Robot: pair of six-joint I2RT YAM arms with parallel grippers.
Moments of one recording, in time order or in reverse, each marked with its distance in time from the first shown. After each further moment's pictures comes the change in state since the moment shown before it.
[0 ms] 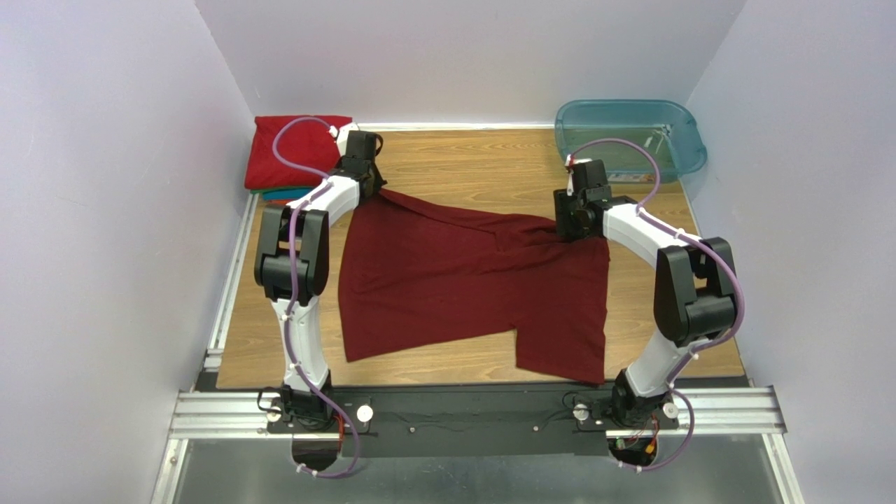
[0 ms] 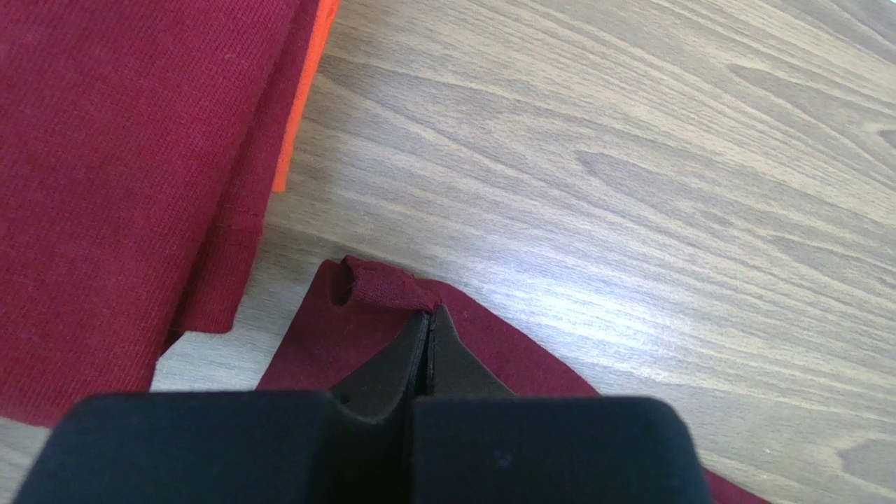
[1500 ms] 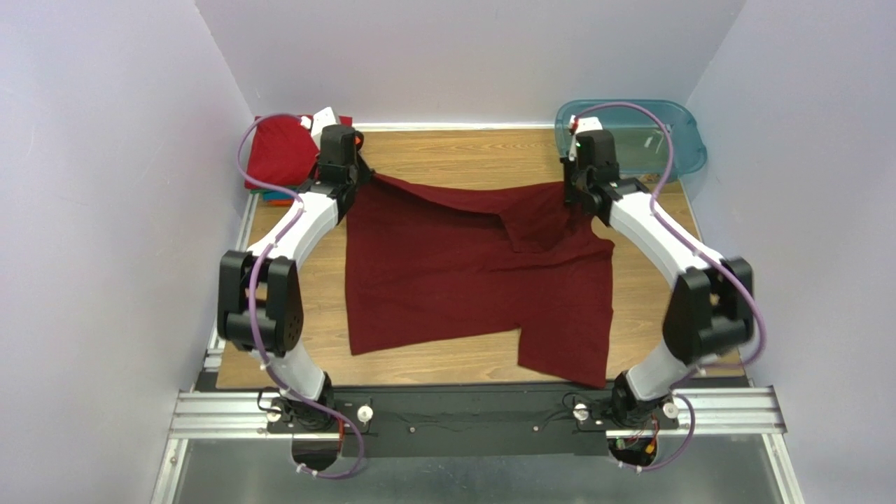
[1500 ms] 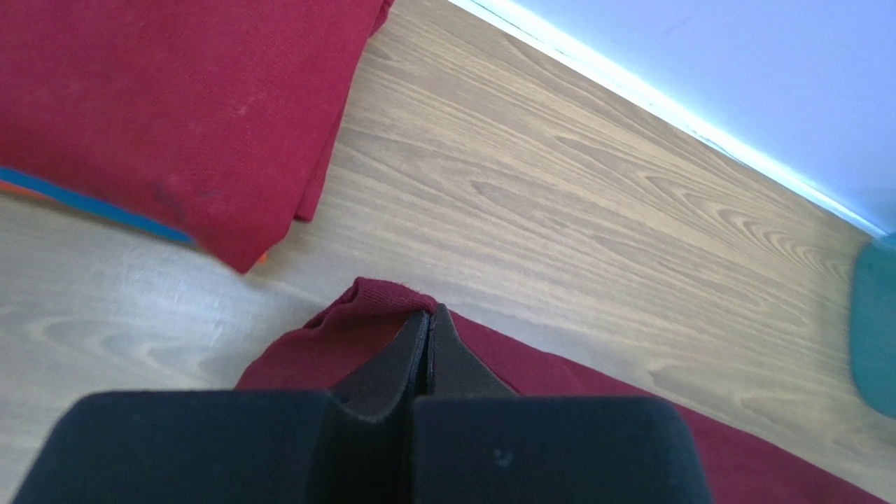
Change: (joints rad) left arm 0.000 -0.415 -0.242 0.074 0.019 -0.046; right arm 0.045 -0.166 0.113 -0.005 0.072 -0.043
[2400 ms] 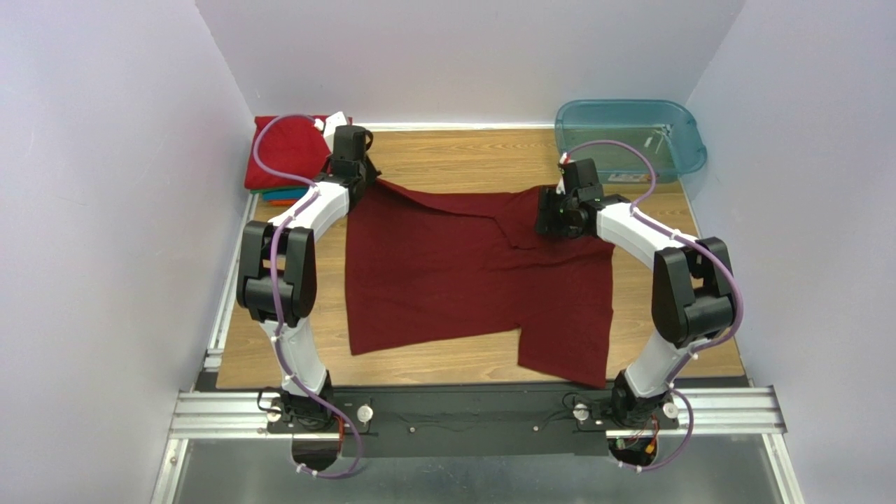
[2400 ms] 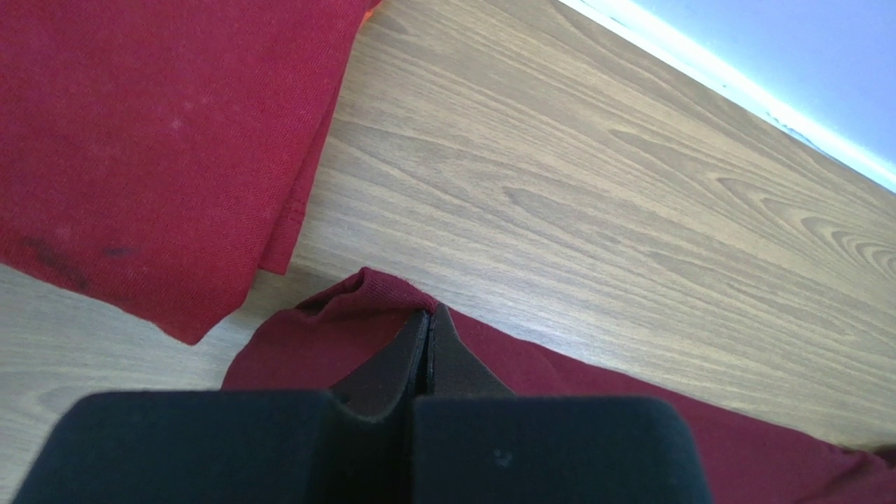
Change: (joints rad) left arm 0.006 0.231 0.122 0.023 -0.007 0.008; right arm 0.001 0.172 -0.074 -0.003 -0.233 0.263
